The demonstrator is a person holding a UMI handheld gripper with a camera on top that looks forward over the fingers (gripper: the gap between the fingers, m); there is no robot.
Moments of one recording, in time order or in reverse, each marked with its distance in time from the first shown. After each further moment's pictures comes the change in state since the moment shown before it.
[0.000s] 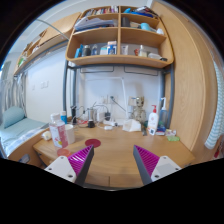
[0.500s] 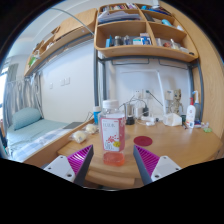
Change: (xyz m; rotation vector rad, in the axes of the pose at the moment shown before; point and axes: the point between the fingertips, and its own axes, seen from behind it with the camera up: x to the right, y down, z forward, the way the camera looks) arm -0.210 0.036 0.065 0.009 -0.196 0.032
